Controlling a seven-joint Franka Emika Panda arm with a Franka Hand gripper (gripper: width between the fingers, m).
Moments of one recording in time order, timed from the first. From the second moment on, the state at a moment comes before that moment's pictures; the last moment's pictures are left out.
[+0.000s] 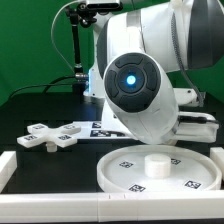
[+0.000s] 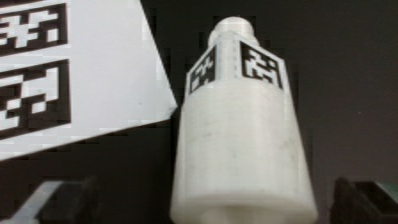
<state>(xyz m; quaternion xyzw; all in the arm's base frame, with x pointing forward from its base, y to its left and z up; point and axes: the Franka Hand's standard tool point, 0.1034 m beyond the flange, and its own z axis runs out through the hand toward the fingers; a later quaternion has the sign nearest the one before) 0.440 0.073 0.012 -0.87 0.16 0.46 0.10</state>
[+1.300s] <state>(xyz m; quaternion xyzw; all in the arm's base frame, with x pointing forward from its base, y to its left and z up) 0.447 0.073 0.037 -0.87 0.13 0.46 0.11</state>
